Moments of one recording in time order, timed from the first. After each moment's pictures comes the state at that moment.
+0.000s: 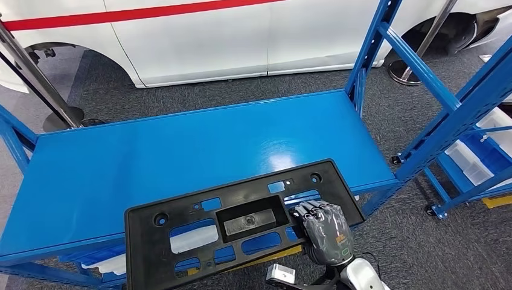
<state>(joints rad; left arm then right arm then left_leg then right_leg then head) -0.05 -0.20 0.44 -0.17 -0.86 -0.07 0.13 0.02 -0.24 0.63 -1.79 1.17 -0.53 0.08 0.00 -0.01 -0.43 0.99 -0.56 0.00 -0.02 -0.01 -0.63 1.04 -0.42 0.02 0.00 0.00</state>
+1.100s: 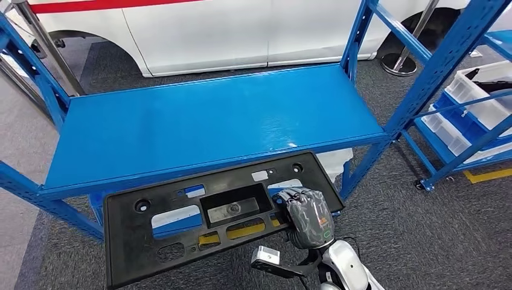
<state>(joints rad) -0.05 -0.20 0.44 -0.17 -0.87 -0.06 0.15 -0.10 -0.14 0.67 -1.68 1.08 -0.50 0.04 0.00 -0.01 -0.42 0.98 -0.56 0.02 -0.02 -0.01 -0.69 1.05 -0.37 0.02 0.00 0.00</state>
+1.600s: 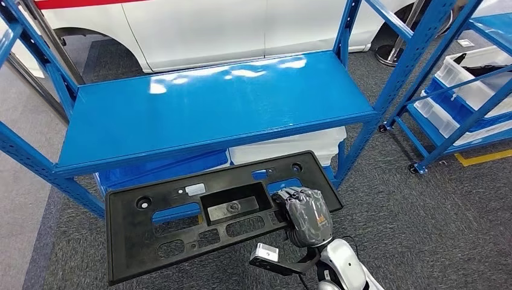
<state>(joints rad) -0.08 -0.21 0.44 -0.17 -0.88 -0.07 0.15 -0.11 -0.13 0.67 -1.65 1.08 -0.50 0.05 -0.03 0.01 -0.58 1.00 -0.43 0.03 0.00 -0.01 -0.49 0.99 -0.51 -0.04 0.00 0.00</state>
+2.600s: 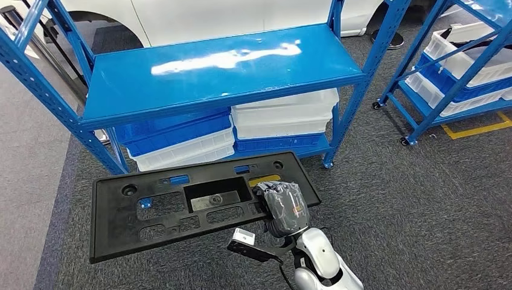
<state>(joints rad) -0.08 -0.20 0.44 -0.17 -0.87 -0.09 0.17 -0.19 0.02 0.67 -1.47 1.09 -0.46 0.04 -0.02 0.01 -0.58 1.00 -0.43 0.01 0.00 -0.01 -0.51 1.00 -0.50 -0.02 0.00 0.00</state>
